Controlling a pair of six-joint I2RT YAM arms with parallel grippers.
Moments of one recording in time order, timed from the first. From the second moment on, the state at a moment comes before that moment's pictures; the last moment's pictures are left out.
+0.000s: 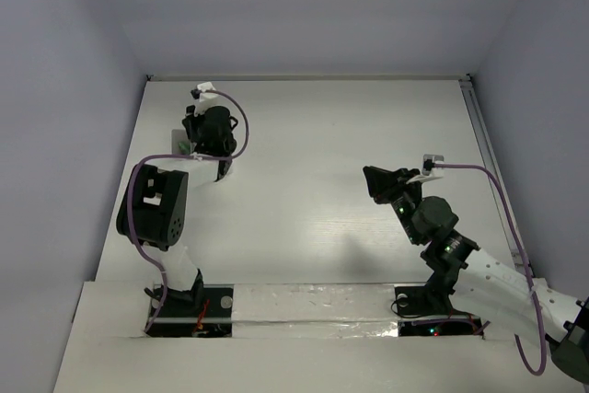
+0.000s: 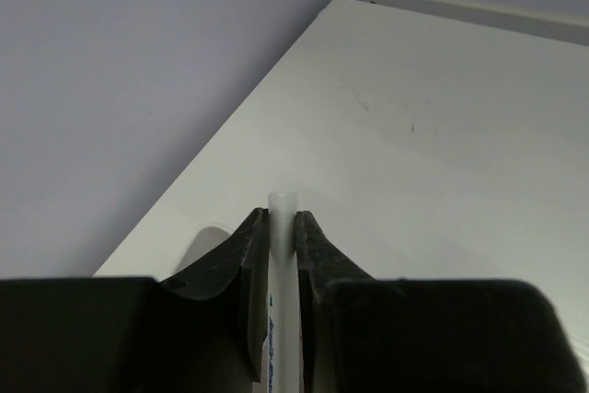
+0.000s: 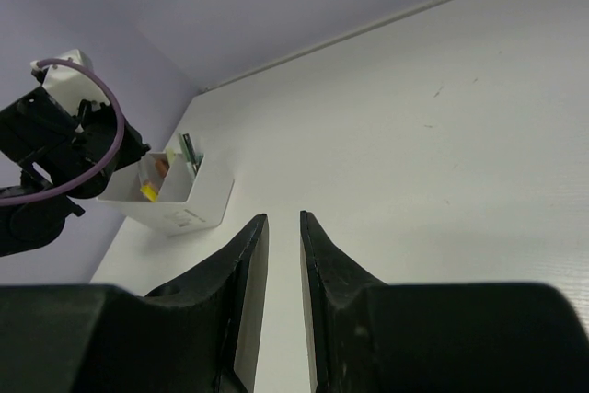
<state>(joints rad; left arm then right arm) -0.25 1.72 0.90 0.63 -0.94 0.12 0.80 0.66 0.35 0.39 0.48 0.58</state>
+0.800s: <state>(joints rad) -0.30 1.65 0.89 0.60 -0.98 0.06 0.80 0.66 0.35 0.39 0.48 0.59</state>
